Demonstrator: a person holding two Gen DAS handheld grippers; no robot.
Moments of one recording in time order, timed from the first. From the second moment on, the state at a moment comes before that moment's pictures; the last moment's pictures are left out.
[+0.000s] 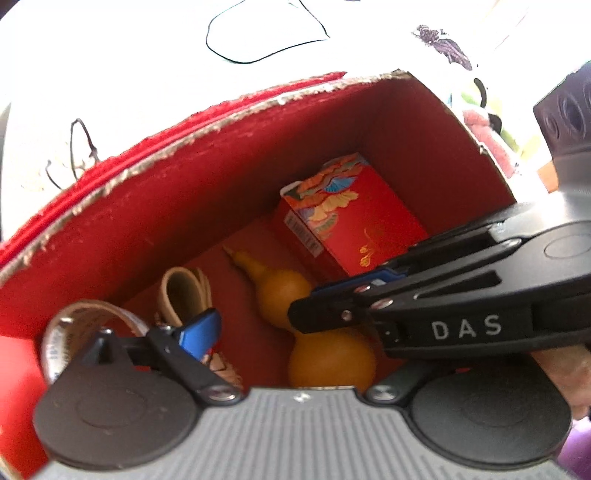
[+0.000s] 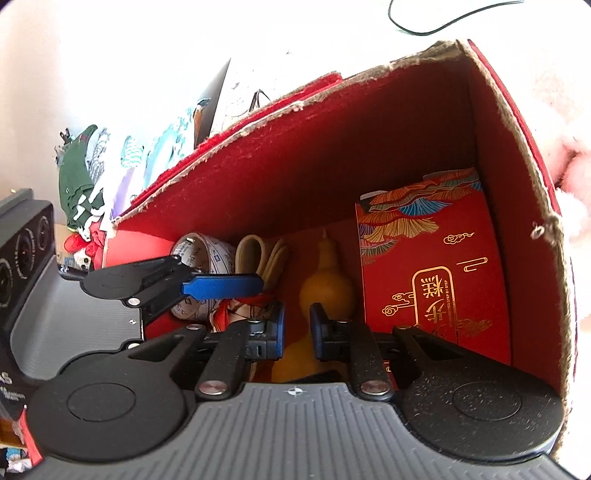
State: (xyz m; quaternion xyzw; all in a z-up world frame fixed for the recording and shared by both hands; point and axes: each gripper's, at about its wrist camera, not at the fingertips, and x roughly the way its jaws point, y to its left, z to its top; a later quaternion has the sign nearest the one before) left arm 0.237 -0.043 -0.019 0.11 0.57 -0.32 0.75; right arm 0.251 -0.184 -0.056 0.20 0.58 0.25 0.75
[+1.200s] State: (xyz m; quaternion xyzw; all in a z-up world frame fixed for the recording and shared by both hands) left arm 0.235 -0.063 -0.018 0.19 0.55 -0.19 0.79; right arm 0.250 -0.184 -0.054 0.19 0.59 0.26 0.74
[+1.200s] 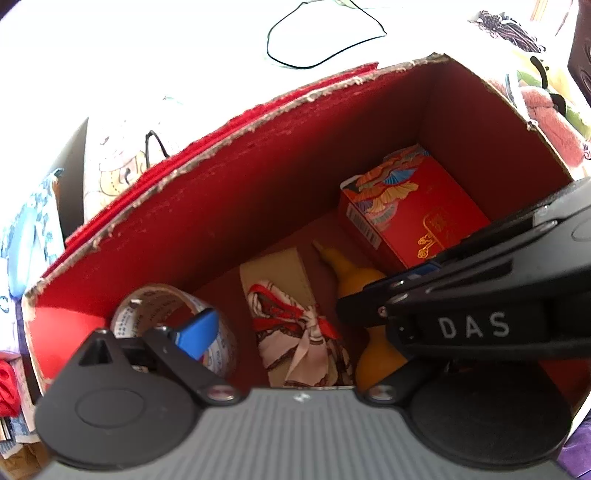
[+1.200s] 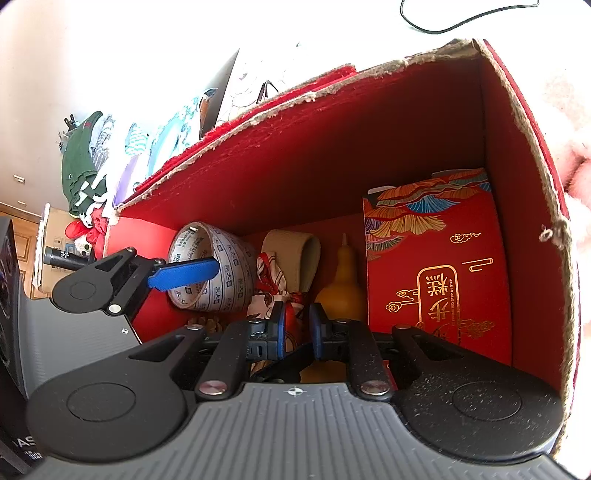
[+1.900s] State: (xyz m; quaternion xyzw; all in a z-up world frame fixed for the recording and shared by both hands) left arm 0.246 -0.061 -0.022 0.21 0.54 -0.17 0.80; right arm 0.252 -0.183 -0.054 0.18 0.59 0.26 0.74
